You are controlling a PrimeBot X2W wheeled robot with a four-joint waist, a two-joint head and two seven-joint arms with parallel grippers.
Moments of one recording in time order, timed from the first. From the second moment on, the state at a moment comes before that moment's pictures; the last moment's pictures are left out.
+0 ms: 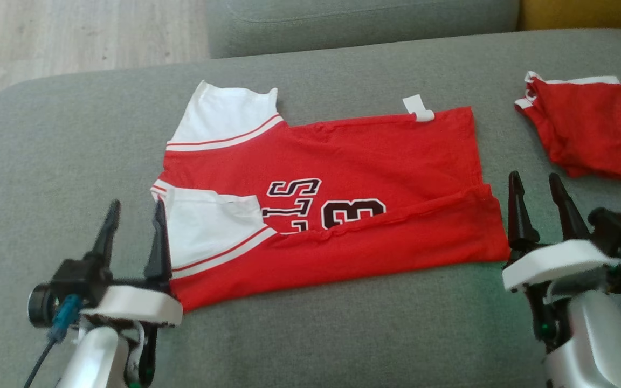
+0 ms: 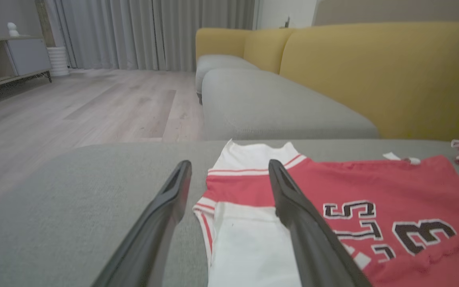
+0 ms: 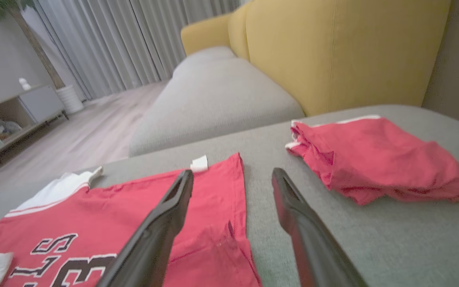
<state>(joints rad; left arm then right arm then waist) -0.18 0.21 -0.23 0.32 -0.34 0.04 -0.17 -0.22 -0.05 -0.06 0.36 0.22 0.13 -0.07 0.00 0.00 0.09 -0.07</state>
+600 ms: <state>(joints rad) -0.55 0.30 -0.27 0.39 -0.30 -0.11 -0.05 -0.26 -0.05 0.05 0.30 0.28 0.13 -0.25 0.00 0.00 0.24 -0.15</state>
